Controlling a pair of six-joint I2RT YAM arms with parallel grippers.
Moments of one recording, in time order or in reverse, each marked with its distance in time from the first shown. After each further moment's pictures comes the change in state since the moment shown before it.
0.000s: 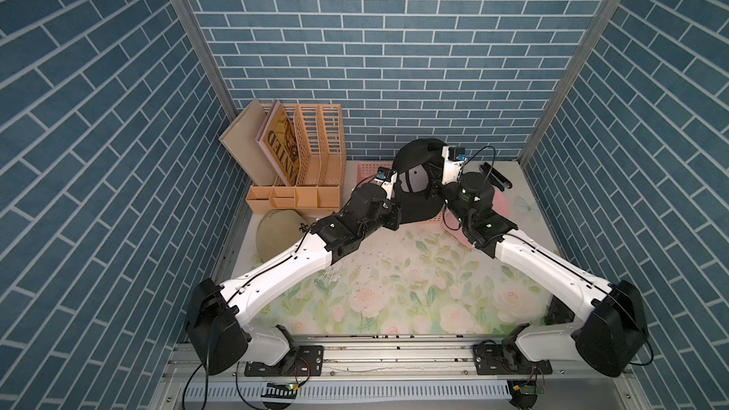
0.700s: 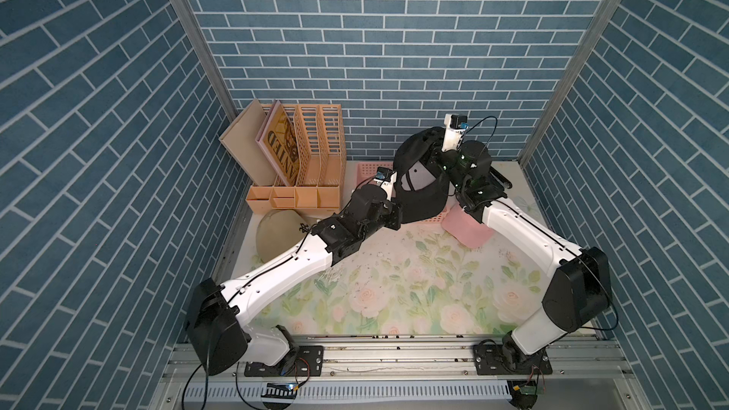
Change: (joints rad) left arm -0.007 0.009 -0.014 0.040 0.003 -0.037; right arm -0.101 0.231 0.283 0.088 -0.148 0.015
